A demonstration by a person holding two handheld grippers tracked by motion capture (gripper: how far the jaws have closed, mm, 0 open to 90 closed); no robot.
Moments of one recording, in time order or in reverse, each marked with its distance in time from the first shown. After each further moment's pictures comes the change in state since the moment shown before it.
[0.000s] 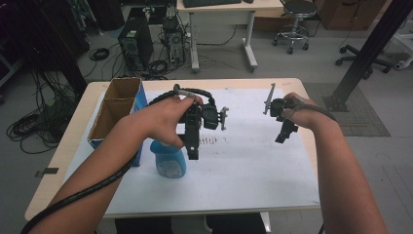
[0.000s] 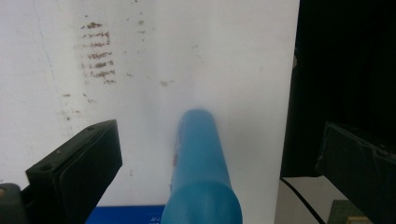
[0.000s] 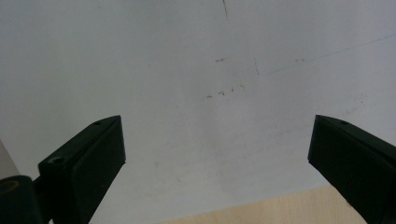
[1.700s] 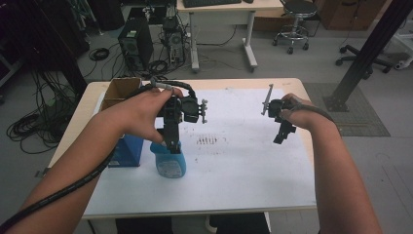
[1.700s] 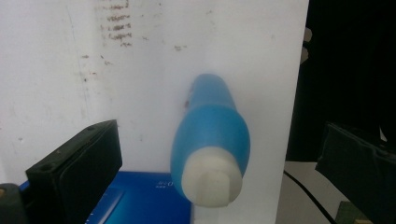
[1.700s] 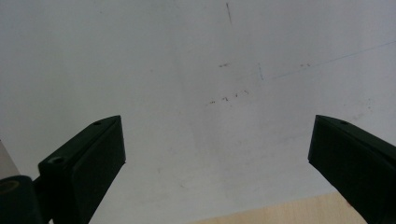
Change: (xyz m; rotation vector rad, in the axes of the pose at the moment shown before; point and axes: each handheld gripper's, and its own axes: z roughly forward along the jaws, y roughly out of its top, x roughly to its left) left arm -0.001 -0.046 -0.022 -0.007 0.051 -0.036; right arm 0.001 0.005 0.004 0.002 0.012 0.006
